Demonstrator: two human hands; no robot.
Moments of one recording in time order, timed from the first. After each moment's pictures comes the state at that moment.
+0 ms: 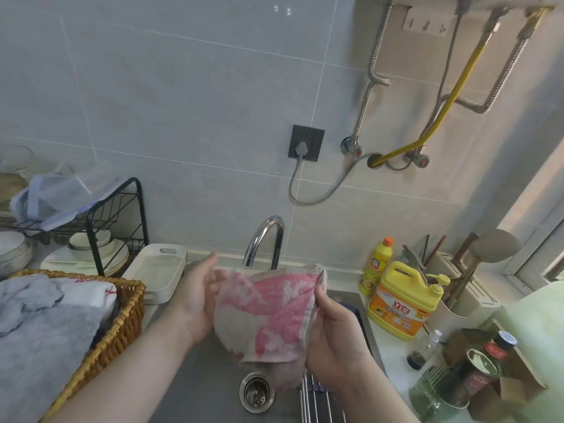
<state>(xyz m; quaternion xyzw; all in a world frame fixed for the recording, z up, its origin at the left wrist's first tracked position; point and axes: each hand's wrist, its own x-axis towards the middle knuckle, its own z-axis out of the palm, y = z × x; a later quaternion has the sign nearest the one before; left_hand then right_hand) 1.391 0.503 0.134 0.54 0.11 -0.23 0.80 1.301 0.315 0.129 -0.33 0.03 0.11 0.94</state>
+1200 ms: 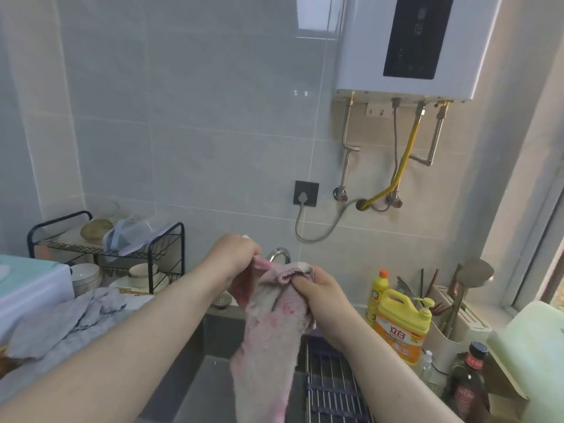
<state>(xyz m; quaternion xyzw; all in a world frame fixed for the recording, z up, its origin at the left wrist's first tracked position) 1.280 0.481 0.270 0.84 0.00 0.03 0.55 1.217 0.321 0.220 -0.73 -0.02 -0.07 0.68</state>
